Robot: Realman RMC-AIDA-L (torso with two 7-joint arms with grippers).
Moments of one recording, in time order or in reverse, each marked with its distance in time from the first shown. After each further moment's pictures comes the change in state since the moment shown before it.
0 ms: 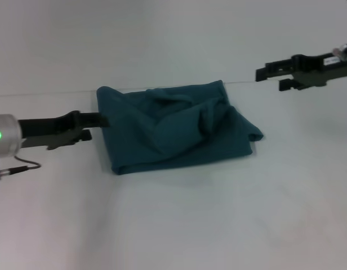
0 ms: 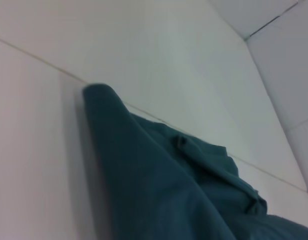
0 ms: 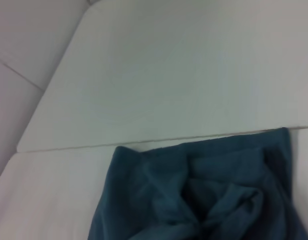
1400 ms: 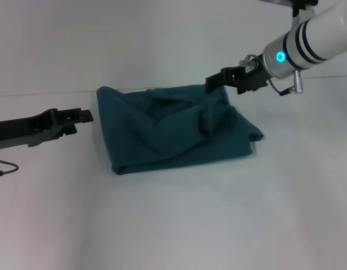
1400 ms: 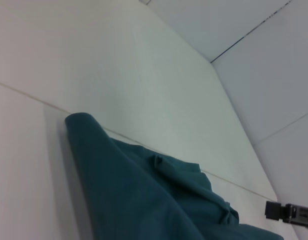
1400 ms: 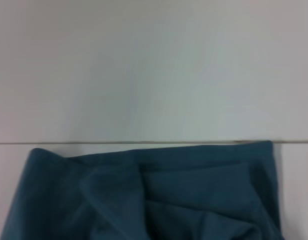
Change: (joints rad) left arm 0.033 -0.027 -0.206 0.061 -0.002 0.148 0.170; right arm 0.256 0.116 -0.397 0.227 -0.167 0.516 0.352
